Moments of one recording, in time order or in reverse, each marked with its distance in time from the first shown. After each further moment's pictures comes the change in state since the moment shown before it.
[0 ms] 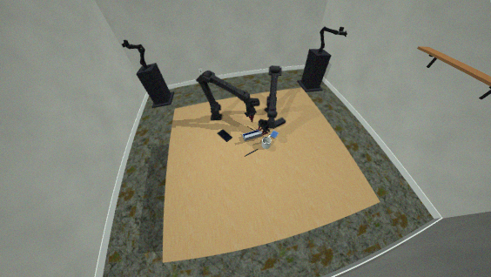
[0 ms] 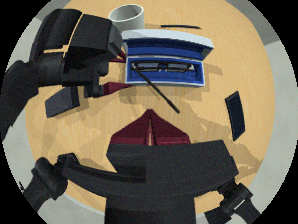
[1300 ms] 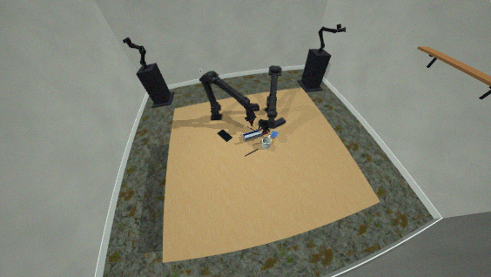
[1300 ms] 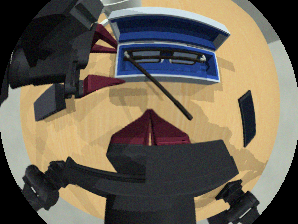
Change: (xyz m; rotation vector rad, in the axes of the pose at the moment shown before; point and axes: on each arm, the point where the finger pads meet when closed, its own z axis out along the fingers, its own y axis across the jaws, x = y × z) left arm 0.000 0.000 0.000 0.000 0.000 0.000; right arm 0.028 -0.002 0.052 0.000 -0.002 0.005
